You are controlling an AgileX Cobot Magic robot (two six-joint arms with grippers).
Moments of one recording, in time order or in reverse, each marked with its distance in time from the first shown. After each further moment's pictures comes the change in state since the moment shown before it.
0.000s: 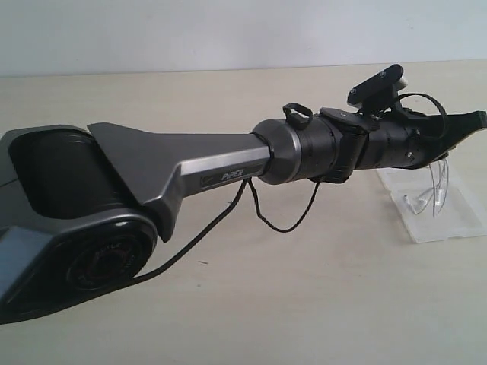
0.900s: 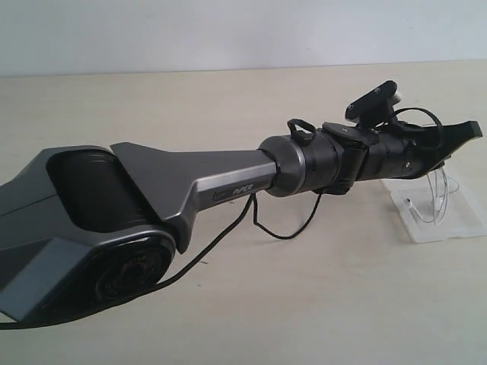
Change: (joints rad) left arm 0.000 0.085 -0.077 0.000 -0.009 -0.066; right arm 0.000 0.000 0.000 0.011 0.003 0.000
